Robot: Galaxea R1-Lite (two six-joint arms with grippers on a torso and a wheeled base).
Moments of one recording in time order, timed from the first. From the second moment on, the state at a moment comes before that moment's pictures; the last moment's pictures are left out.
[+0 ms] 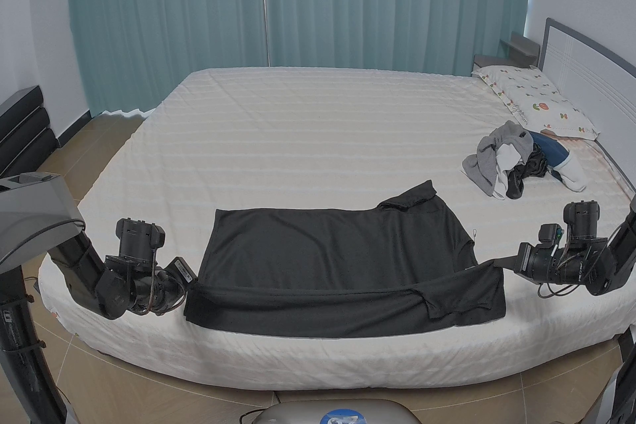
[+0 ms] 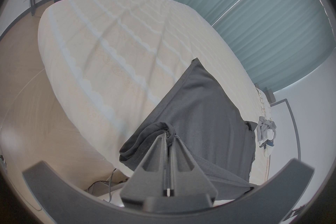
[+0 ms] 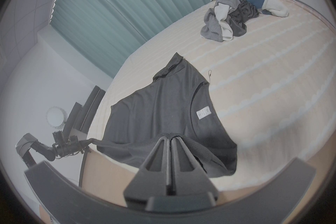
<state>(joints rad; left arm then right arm) -0.13 2.11 -0.63 -0.69 -0.04 -0.86 -0.08 1.98 -0.54 -0.78 0.48 0.35</state>
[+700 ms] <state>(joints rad) -0.14 2.26 -0.79 -0.77 0.02 -0.97 -0.02 2.23 -0.62 -1.02 0.32 0.44</state>
